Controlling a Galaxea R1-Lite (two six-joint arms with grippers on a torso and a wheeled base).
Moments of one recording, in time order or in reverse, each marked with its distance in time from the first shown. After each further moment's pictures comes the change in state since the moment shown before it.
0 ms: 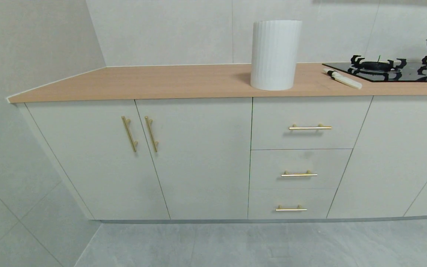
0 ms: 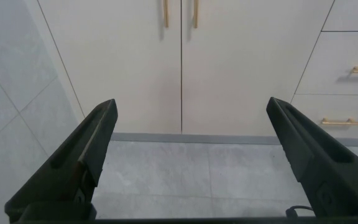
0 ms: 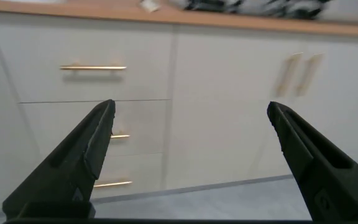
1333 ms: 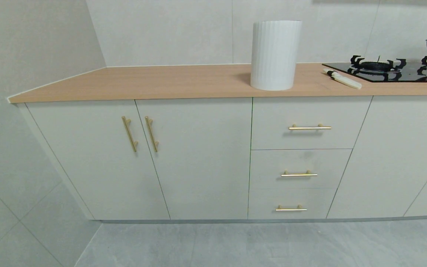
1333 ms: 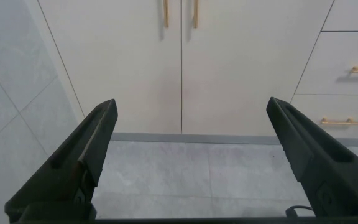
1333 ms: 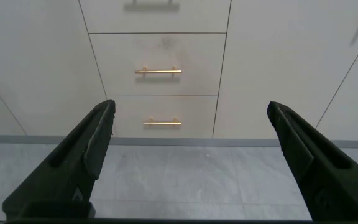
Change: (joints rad) left arm 0.000 0.000 0.000 0.000 0.000 0.000; right arm -0.221 -0.543 0.150 0.567 0.470 0.193
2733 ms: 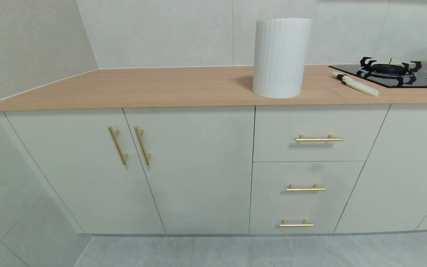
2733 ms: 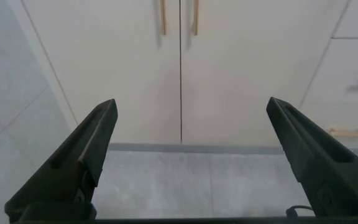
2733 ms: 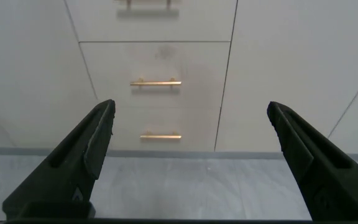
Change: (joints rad) left arm -0.001 0.000 0.000 -0.001 -0.001 0.003; right arm 0.000 0.000 0.000 0.003 0.000 0.002
